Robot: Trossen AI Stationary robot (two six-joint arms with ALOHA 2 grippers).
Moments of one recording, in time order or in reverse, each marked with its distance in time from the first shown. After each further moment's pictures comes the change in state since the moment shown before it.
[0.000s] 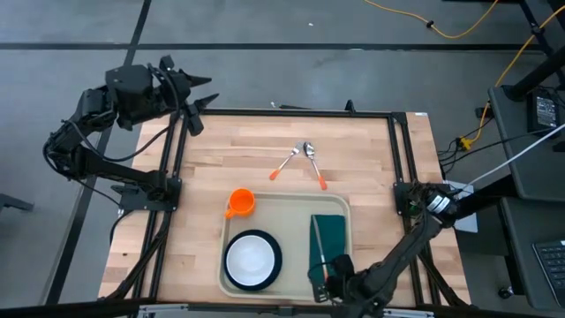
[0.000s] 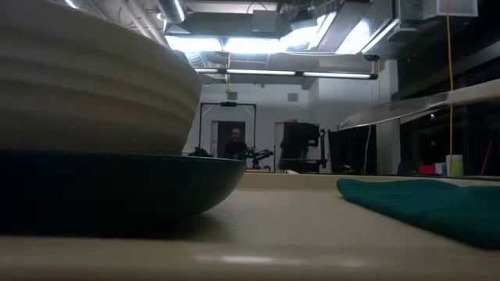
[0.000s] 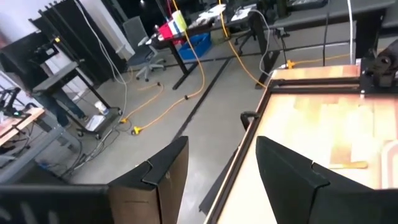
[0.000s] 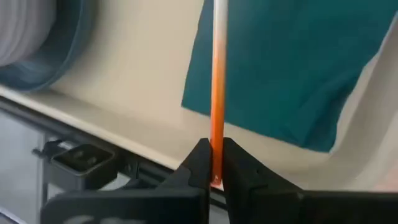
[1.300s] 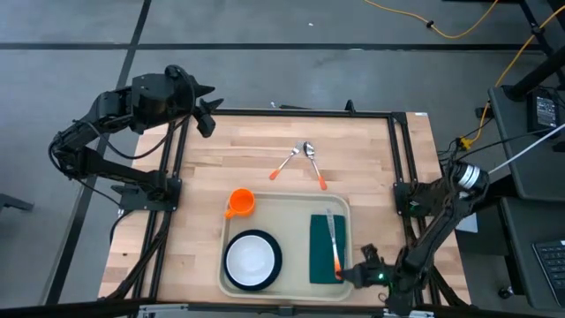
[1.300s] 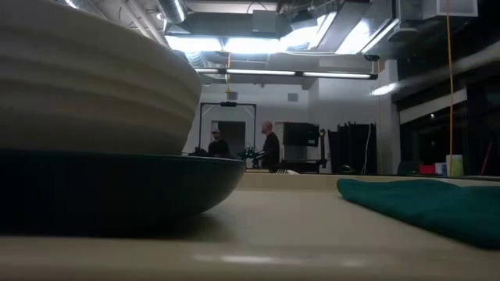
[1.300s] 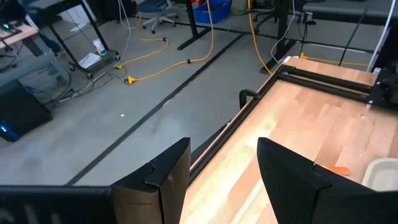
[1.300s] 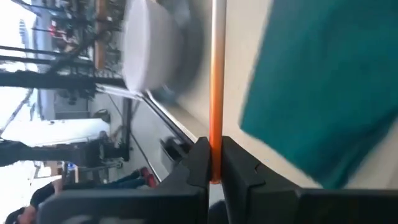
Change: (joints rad) left arm 0.000 0.018 -0.082 -0.052 -0.076 -0.340; right arm 0.217 -0.313 -0.713 0.850 0.555 -0.023
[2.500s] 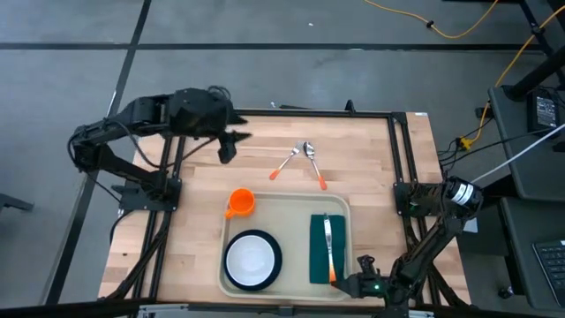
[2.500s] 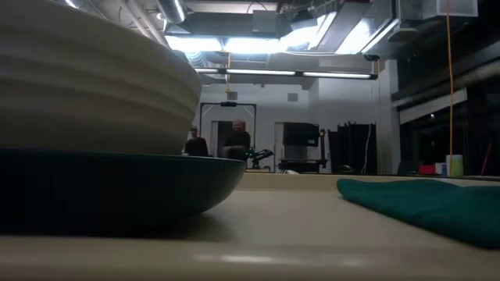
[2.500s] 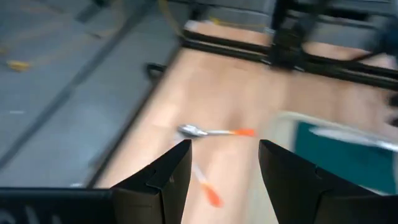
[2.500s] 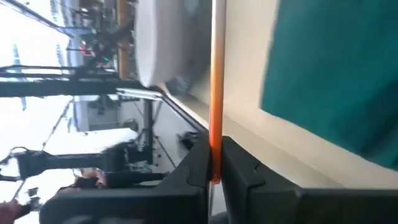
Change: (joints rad) left arm -0.108 0.164 0.001 0.021 0.309 -0.046; right arm 0.005 0.127 0.052 0.171 0.100 0.031
